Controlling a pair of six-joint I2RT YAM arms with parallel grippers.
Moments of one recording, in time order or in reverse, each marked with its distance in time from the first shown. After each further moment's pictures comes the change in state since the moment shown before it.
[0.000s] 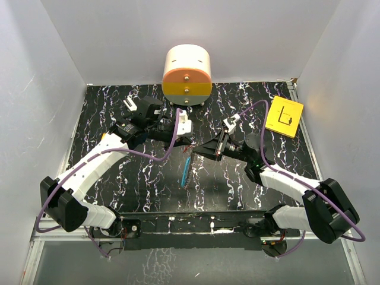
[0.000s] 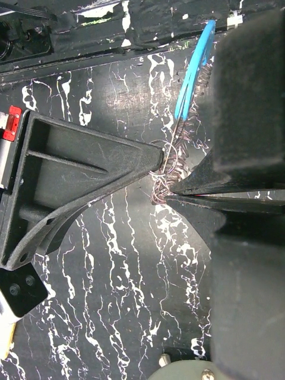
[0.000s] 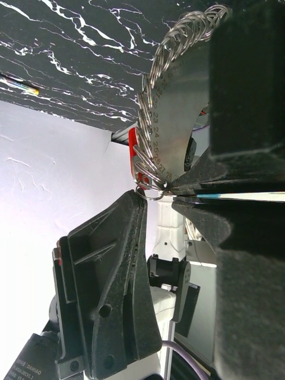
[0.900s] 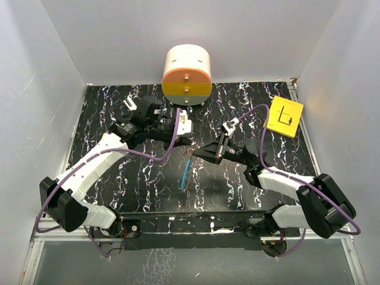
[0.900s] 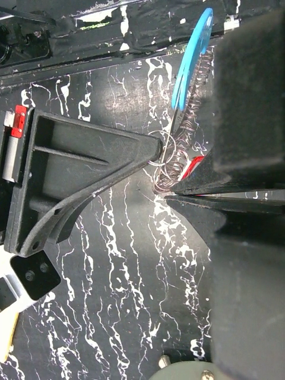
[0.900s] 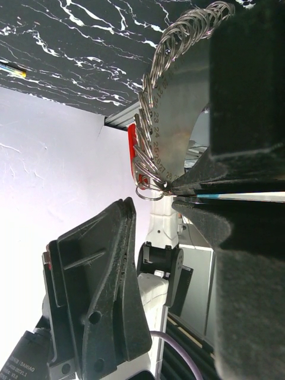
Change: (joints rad) left arm -0.002 0.000 0.013 -0.026 0.008 0.007; right arm 0.006 0.050 -0.064 0.175 -0.016 0.099
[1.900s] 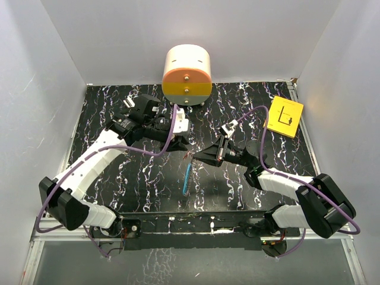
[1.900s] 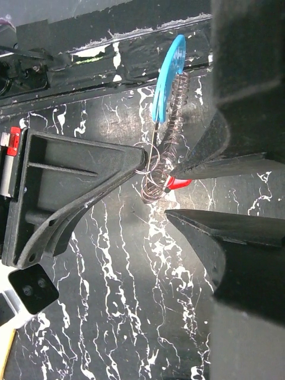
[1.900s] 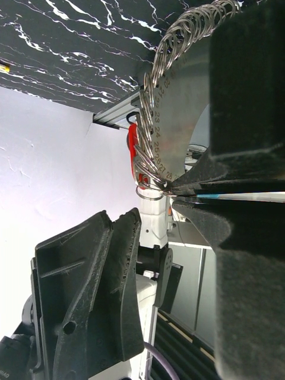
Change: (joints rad) left arm 0.029 0.006 0.058 -0.137 0.056 0.020; right arm 0.006 0.002 -0.026 0.042 -0.034 0.019
